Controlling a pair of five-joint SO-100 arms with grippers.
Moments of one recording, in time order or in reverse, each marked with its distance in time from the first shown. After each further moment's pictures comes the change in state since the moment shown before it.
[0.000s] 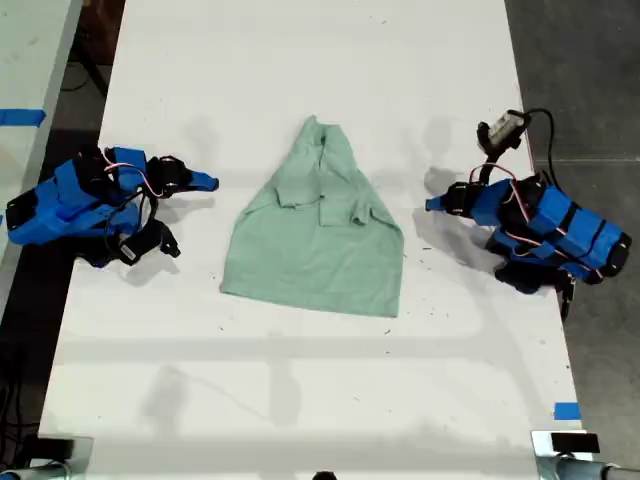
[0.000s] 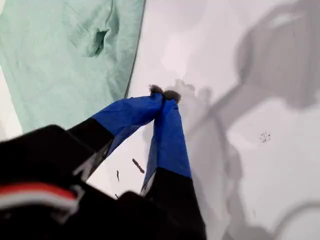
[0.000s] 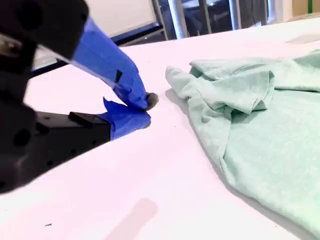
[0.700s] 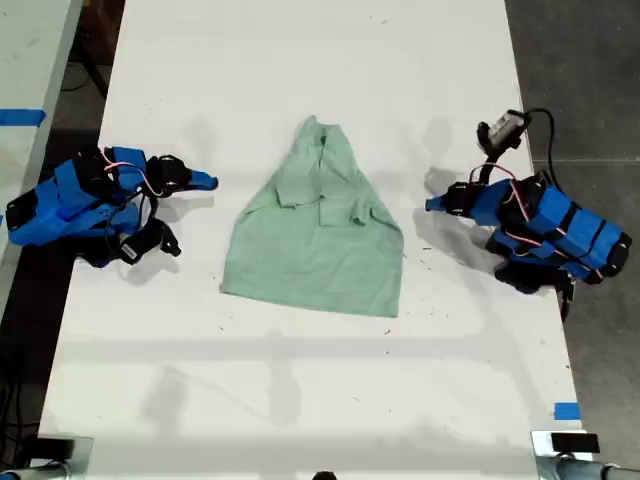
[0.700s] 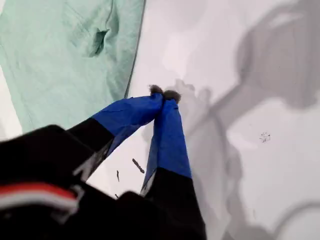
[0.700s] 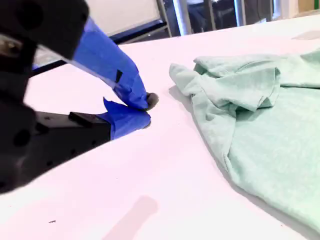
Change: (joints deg) arm 0 -1.0 0.0 0.0 0.5 0.0; arm 1 0.0 0.0 0.0 0.0 0.0
